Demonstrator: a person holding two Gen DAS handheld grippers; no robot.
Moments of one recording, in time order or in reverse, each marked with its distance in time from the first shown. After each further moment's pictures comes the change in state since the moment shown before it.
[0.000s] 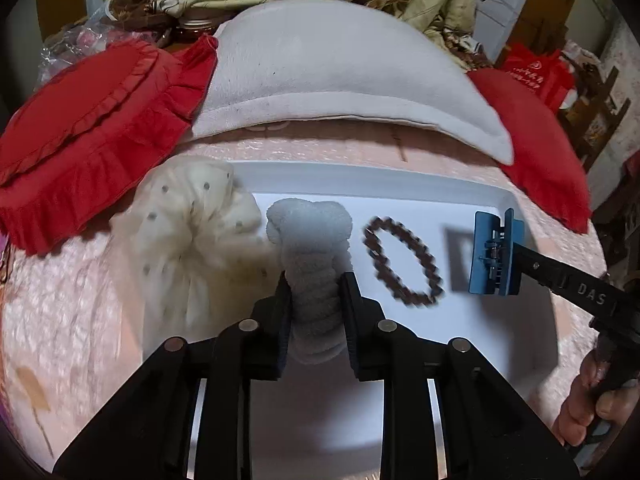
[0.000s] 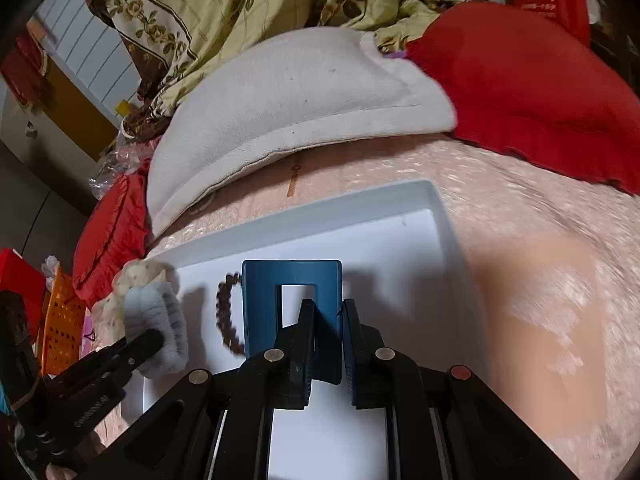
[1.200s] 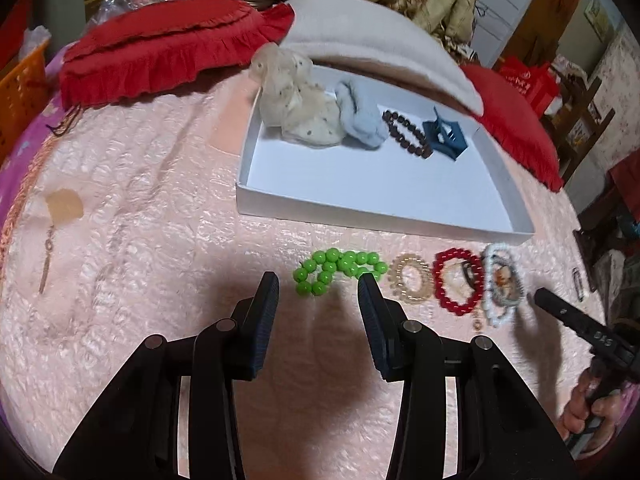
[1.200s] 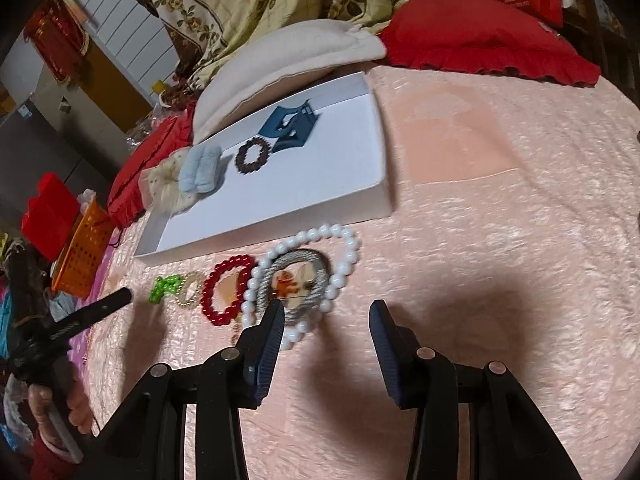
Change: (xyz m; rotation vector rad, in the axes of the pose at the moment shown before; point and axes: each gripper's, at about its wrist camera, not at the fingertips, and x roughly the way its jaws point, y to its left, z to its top) left arm -0.092 0.038 -0.161 -0.079 -0.025 -0.033; right arm -0.093 -0.042 -0.171 -0.046 -0.018 0.063
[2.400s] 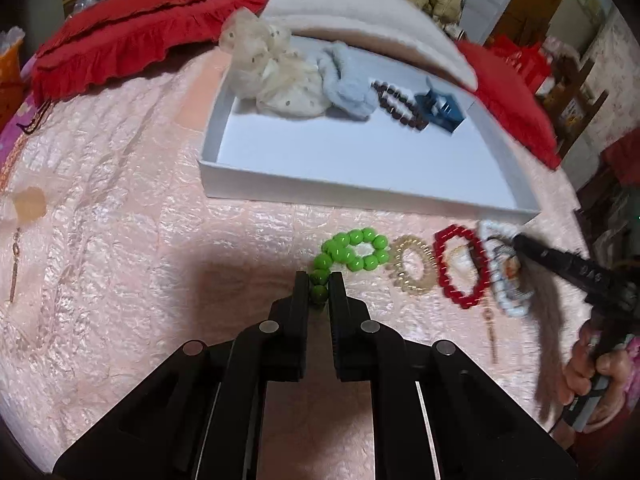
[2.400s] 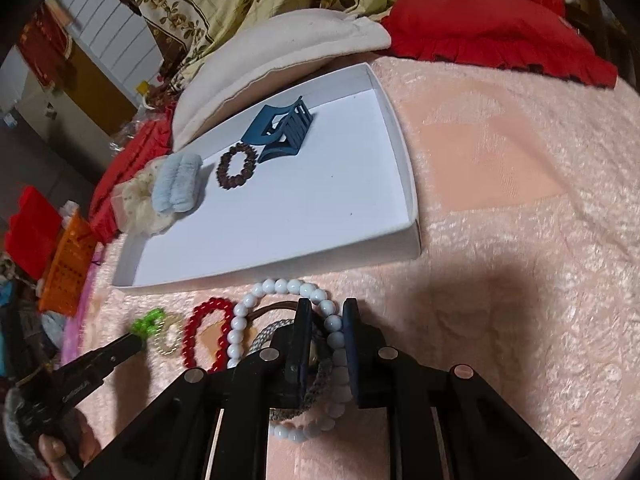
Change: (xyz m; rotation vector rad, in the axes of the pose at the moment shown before) left arm 0.020 -0.002 -0.003 0.028 0.038 -0.064; right arm 0.040 -0.002 0.028 0.043 0.014 -0.005
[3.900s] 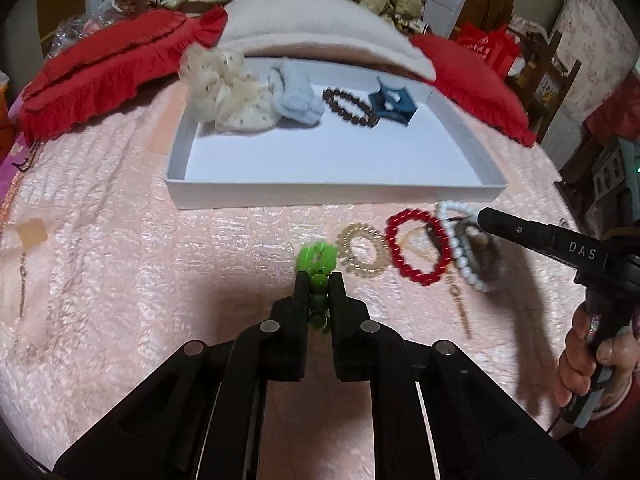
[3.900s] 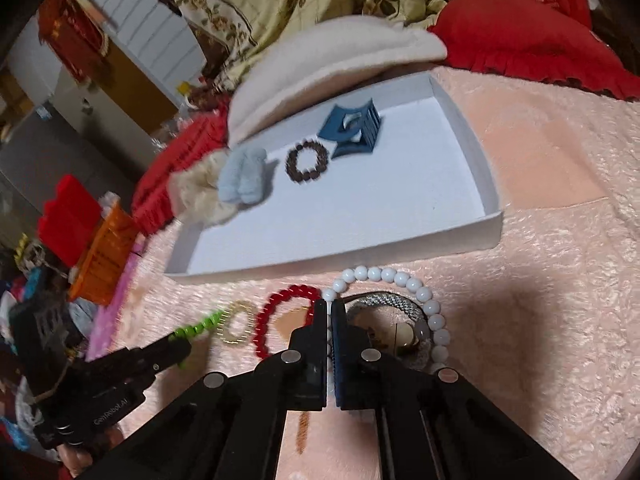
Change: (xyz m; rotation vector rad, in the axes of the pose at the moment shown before) left arm -0.019 -0.034 -0.013 0.123 -0.040 -0.004; right arm -0.015 0.041 -0.012 -0.048 -0.043 0.120
